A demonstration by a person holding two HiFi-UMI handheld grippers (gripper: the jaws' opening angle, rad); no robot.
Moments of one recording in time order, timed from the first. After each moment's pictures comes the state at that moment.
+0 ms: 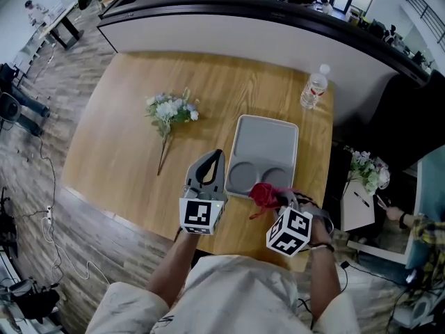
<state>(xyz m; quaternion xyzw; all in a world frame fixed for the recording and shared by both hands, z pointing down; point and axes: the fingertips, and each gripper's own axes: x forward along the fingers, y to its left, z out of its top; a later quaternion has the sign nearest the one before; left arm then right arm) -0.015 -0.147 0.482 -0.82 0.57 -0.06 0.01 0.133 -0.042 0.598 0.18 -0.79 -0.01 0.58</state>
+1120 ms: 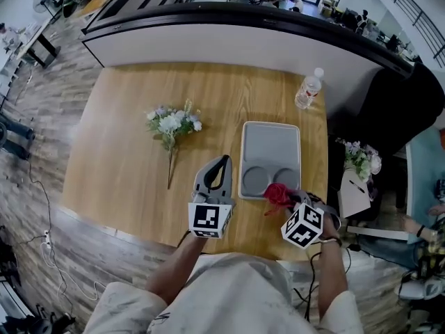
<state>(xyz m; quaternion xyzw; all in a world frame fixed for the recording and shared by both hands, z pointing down) -0.037 -0.153 0.466 -0.85 0.53 -0.02 -0.03 0.134 -0.038 0.596 0.24 -0.76 0.06 0.60</state>
